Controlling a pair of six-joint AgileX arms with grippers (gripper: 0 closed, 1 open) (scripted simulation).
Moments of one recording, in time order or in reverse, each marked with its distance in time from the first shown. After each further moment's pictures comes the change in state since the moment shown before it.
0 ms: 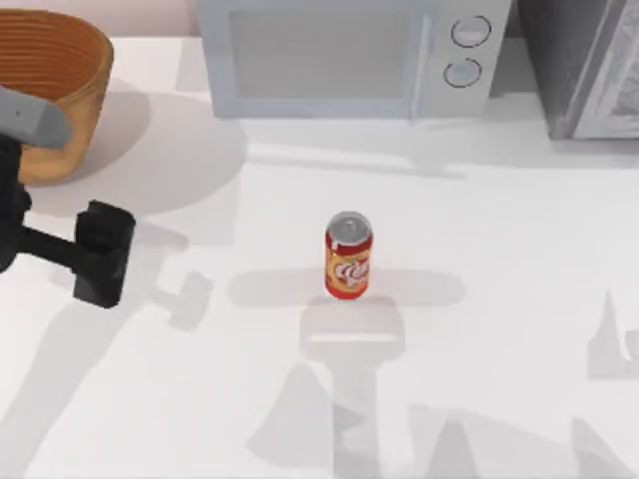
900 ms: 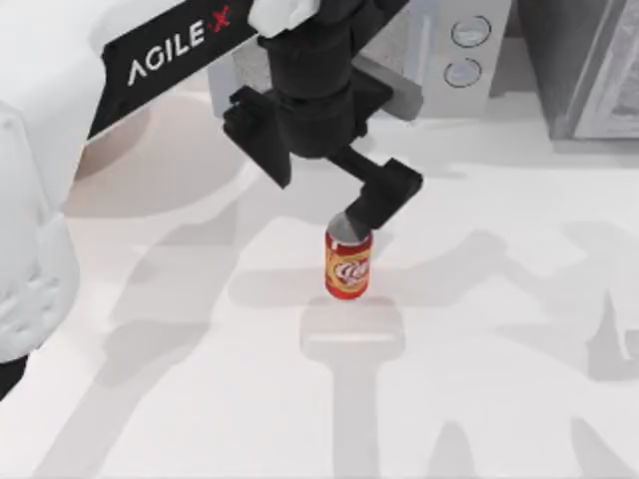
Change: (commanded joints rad) left arm -0.363 1.316 1.310 -0.799 -0.027 0.036; right arm 0.000 0.000 0.000 0.000 0.000 0.000
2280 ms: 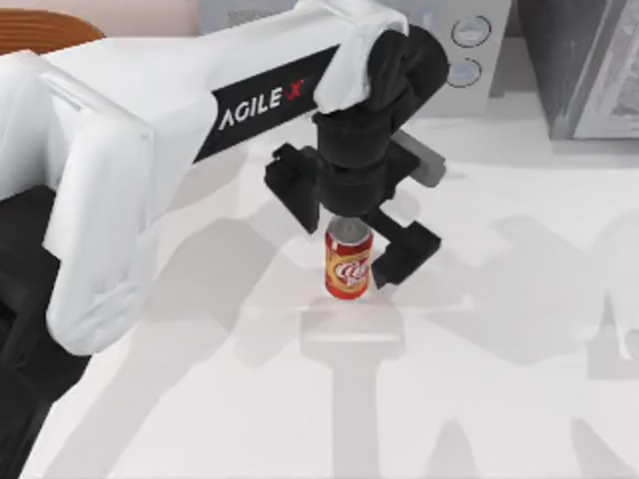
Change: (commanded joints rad) left arm -0.043 0.158 -0.046 0.157 -0.037 0.004; right arm 0.000 0.000 0.000 0.000 0.000 0.000
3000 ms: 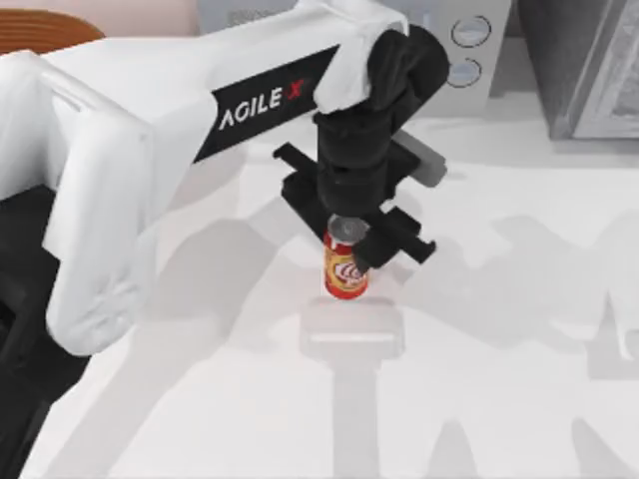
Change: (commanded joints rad) left arm 0.000 0.000 0.000 0.000 0.000 0.000; right arm 0.000 0.000 0.000 0.000 0.000 0.000
